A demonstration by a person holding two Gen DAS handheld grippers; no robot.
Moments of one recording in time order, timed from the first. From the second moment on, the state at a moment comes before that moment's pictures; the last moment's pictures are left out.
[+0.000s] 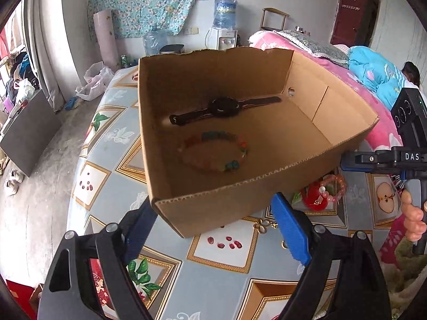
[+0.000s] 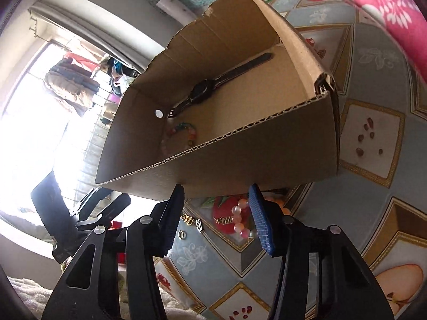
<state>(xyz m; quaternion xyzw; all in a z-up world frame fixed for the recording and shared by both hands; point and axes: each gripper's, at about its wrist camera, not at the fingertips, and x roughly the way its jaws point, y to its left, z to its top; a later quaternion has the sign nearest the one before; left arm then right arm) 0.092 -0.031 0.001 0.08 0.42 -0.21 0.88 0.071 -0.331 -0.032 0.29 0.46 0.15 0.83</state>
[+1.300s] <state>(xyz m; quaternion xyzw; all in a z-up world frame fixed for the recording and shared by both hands) 0.039 -0.054 -0.036 0.19 0.46 -0.19 0.85 -0.020 -0.297 -0.018 0.14 0.44 0.08 0.88</state>
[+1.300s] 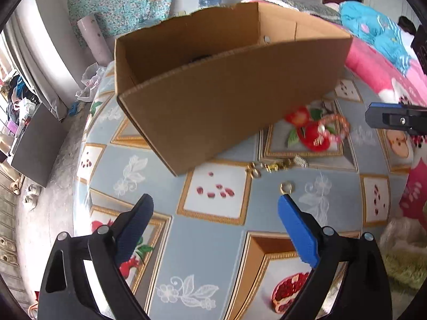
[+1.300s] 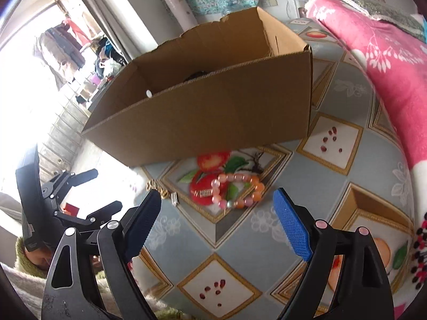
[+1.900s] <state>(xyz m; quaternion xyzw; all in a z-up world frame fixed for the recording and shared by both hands) 0.029 -0.043 -0.074 0.14 0.49 -0.21 0.83 -0.034 -0.270 -0.061 0.01 0.51 0.00 0.86</state>
